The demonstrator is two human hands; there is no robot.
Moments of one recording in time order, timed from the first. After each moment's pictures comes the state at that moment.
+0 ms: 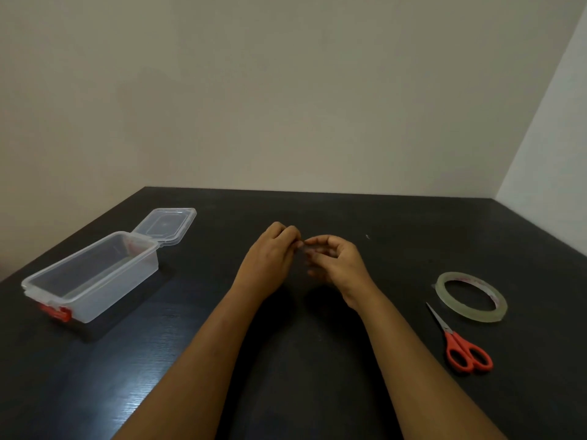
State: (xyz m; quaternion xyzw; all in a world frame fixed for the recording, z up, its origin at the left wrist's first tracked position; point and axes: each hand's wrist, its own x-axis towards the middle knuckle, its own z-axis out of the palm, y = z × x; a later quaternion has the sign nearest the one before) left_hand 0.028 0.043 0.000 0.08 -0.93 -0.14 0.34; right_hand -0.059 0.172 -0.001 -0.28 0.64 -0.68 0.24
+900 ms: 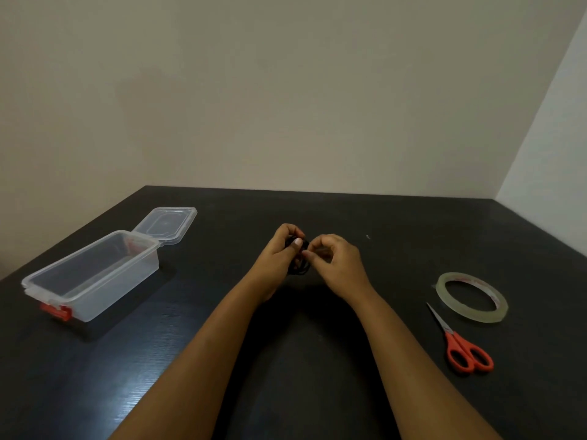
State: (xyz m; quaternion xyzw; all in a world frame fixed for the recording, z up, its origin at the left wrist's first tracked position) left_hand 0.024 0.056 0.003 0.10 -0.74 -0.62 0.23; right_hand -0.063 0.168 -0.005 -0.42 0.75 -0.52 -0.01
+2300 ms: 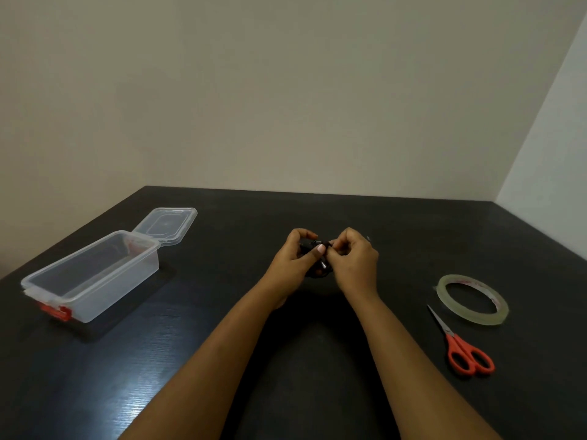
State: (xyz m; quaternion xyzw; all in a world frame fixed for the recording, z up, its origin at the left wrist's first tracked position) left_hand 0.016 0.074 0.001 0.10 -0.71 -0.67 0.21; right_hand -0.059 0.173 -0.002 -0.29 0.75 -0.59 -0.09
